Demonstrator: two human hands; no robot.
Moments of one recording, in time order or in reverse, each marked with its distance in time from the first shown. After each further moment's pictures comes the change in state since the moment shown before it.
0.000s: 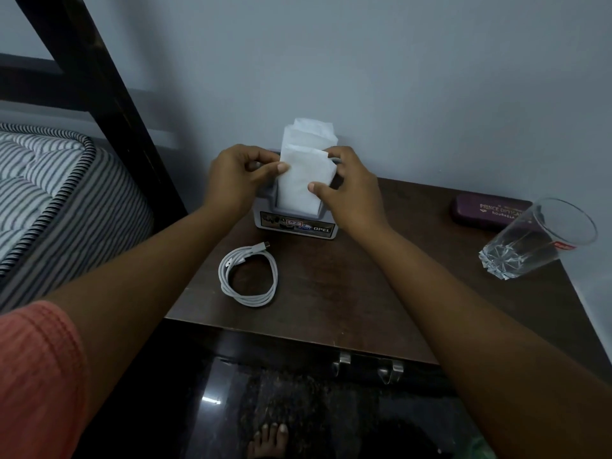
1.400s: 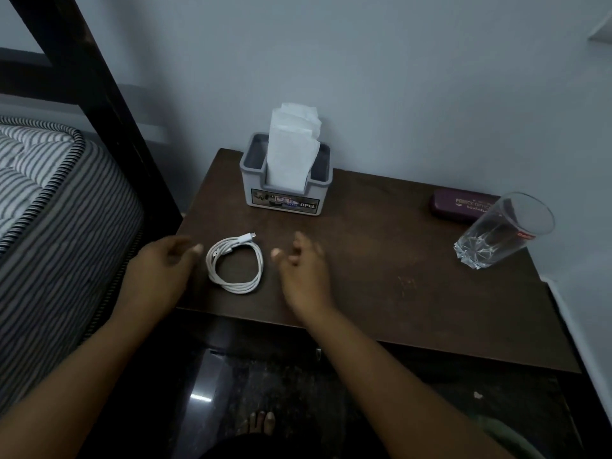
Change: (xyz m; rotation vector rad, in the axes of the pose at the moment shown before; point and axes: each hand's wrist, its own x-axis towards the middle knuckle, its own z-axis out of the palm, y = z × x) left_hand -0.122 -0.049 -0.058 0.321 0.003 -0.432; right_hand -0.103 0.006 0.047 0.178 -0.154 0.352
